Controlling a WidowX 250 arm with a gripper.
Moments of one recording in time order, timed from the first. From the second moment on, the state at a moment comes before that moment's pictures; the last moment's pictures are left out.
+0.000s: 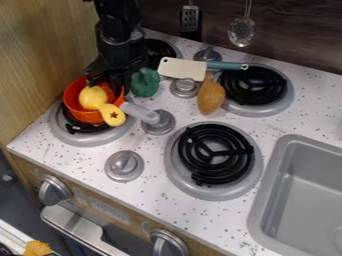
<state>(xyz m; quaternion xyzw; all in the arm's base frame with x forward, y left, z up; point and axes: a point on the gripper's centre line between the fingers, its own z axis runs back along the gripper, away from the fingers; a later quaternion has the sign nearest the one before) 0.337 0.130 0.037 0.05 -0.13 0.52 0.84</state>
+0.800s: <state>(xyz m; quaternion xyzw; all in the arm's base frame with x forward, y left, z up) 0.334 0.076 0.039 0.07 -0.08 0.54 0.84</state>
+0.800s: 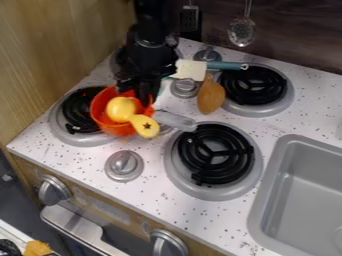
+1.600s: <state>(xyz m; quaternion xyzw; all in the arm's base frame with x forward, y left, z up) 0.324 0.041 0.028 0.11 -0.10 0.59 0.80</state>
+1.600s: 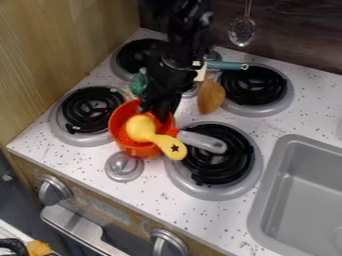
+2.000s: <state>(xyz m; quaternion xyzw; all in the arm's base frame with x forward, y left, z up) 0.327 0.036 0.032 0.09 -0.09 0.59 0.80</state>
